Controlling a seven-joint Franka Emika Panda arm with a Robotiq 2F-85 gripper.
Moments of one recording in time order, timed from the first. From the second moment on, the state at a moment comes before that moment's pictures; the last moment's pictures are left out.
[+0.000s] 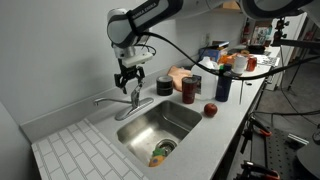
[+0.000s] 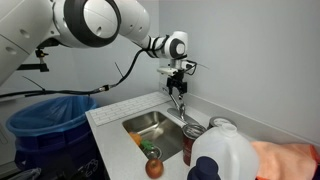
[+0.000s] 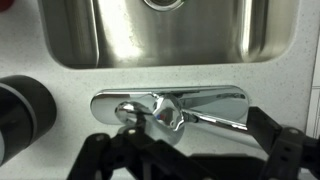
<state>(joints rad) 0.15 0.82 -0.03 -1.15 0.01 1.91 0.33</state>
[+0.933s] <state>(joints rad) 0.13 0.72 0.01 -1.39 0.07 2.05 0.29</state>
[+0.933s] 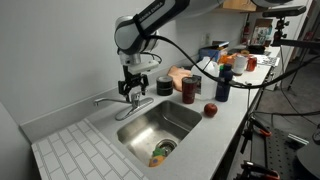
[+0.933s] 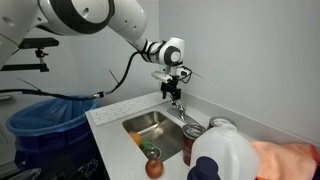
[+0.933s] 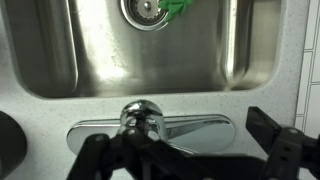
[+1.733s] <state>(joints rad) 0.14 0.69 0.02 -1.44 0.06 2.11 0.26</state>
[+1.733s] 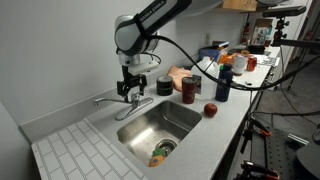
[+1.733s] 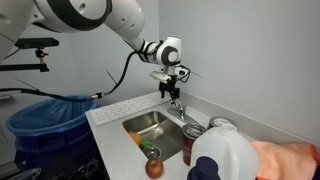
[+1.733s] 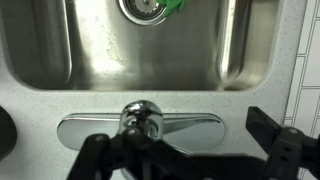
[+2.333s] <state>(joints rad) 0.18 0.62 0.00 -1.51 -0.06 2.20 0.31</state>
